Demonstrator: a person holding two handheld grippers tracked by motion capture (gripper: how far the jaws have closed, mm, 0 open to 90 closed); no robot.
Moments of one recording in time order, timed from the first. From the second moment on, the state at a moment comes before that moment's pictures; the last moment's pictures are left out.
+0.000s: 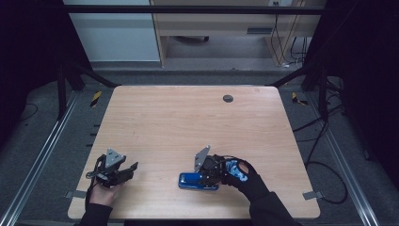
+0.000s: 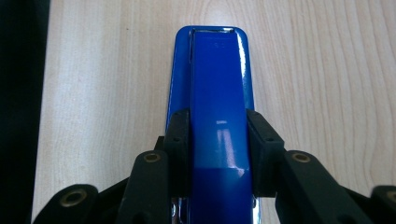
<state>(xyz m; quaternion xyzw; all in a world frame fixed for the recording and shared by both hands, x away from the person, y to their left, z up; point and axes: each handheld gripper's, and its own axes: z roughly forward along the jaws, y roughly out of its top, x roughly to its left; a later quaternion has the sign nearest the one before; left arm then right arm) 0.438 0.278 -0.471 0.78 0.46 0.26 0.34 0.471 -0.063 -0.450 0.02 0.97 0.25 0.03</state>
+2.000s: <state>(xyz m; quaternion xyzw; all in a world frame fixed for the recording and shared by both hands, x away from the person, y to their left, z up) 0.434 0.271 -0.467 0.79 0.44 0.26 0.35 0.439 -0.143 -0.426 0.26 0.85 0.45 0.10</state>
